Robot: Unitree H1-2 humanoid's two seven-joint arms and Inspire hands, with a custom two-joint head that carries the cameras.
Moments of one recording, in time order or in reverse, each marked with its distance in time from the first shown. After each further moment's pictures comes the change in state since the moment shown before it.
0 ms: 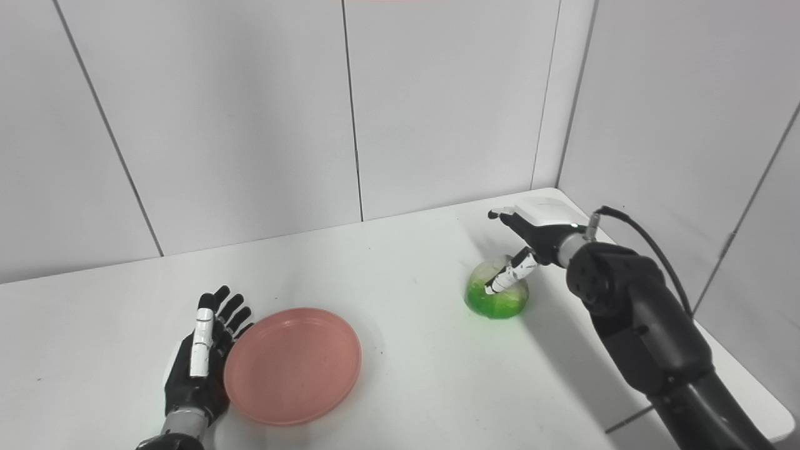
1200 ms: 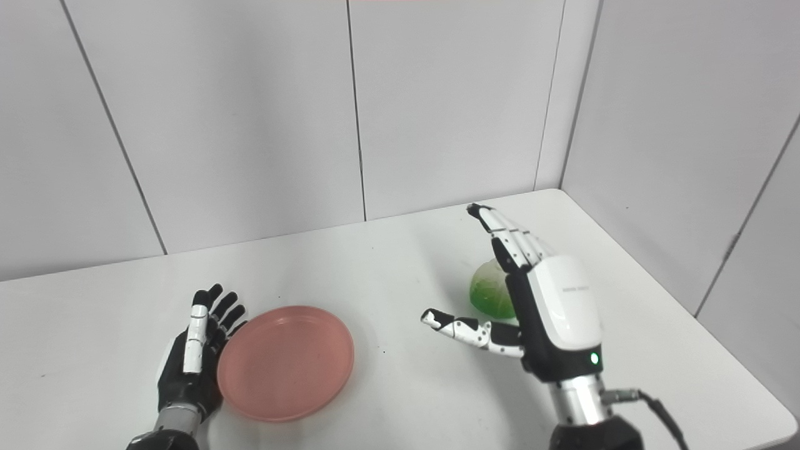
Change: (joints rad) left arm -0.013 0.022 0.005 0.024 -0.001 -0.031 -0.002; right arm 0.472 0.361 -0.250 -0.506 -0.058 -0.411 -0.714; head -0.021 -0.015
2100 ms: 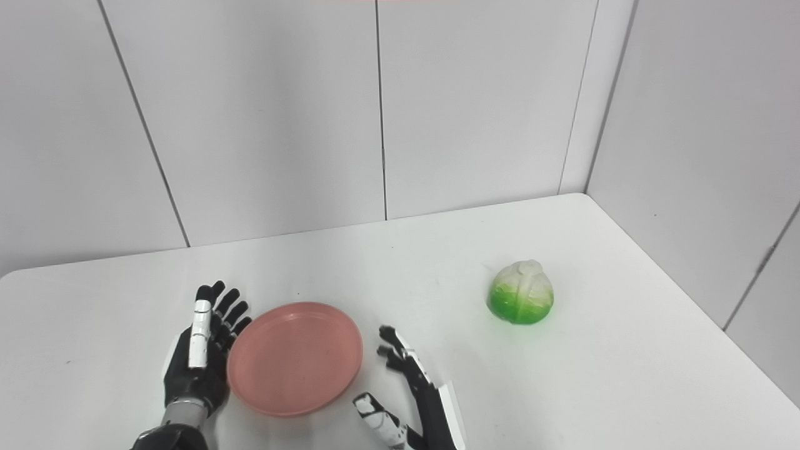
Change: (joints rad) left arm -0.002 -0.003 0.032 -0.003 0.000 -0.010 0.011; right arm 0.215 0.425 0.314 0.314 0.462 -0.235 -0.224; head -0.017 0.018
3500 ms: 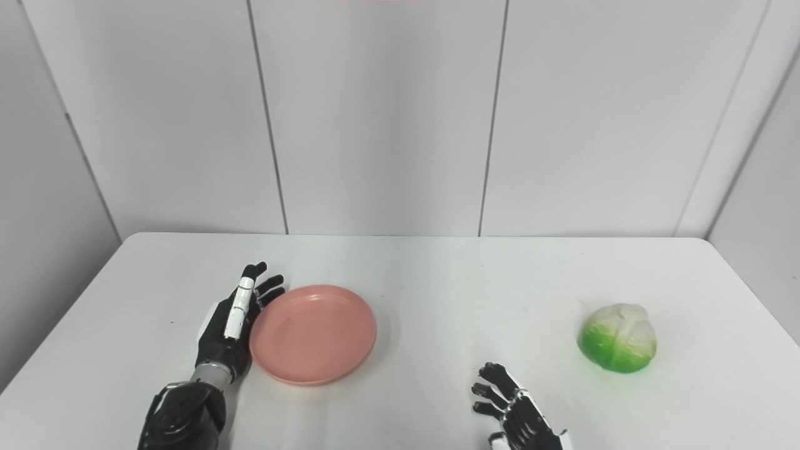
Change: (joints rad) left arm -0.063 0.145 -0.003 0.078 0.020 0.025 -0.010; right arm 0.009 -0.116 -0.097 0.153 0.460 -0.147 0.291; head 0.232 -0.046
